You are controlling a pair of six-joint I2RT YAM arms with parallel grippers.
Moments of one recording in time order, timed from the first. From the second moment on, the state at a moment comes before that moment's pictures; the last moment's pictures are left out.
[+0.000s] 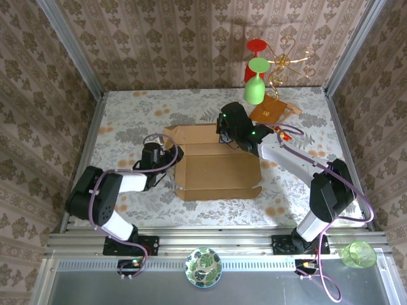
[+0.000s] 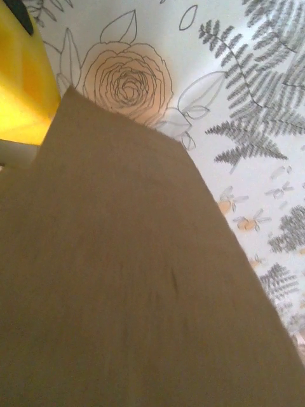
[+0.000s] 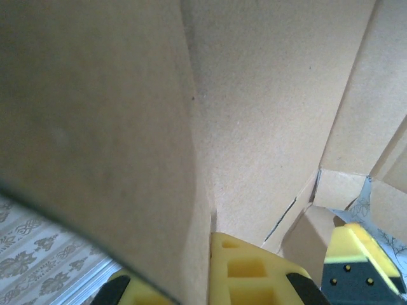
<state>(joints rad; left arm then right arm) -0.40 1.64 0.48 0.61 0.17 -0.81 0.61 1.64 1.32 -0.30 0.15 2.08</state>
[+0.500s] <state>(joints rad) -0.45 1.78 0.47 0.91 0.11 -0.82 0.59 1.64 1.32 -0.31 0.15 2.09</state>
